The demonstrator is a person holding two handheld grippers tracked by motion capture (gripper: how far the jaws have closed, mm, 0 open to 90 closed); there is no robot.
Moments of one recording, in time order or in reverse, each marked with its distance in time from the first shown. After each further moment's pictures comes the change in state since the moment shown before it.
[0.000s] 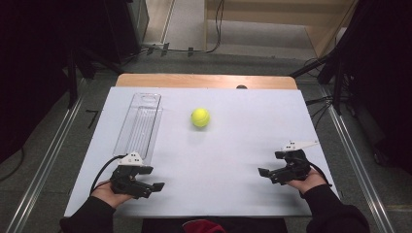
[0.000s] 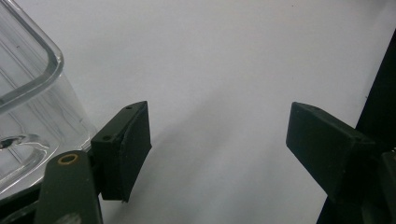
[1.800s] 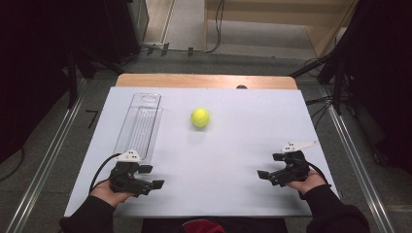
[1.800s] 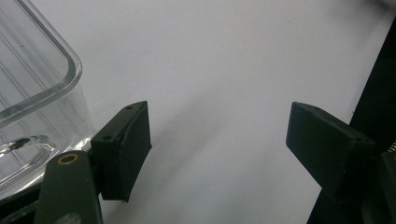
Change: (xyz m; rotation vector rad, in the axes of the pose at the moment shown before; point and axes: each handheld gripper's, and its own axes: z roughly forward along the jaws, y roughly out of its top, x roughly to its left) left arm 0.004 0.003 -0.003 -0.024 -0.032 -0.066; right arm 0.001 -0.002 0.002 0.010 0.057 -0.009
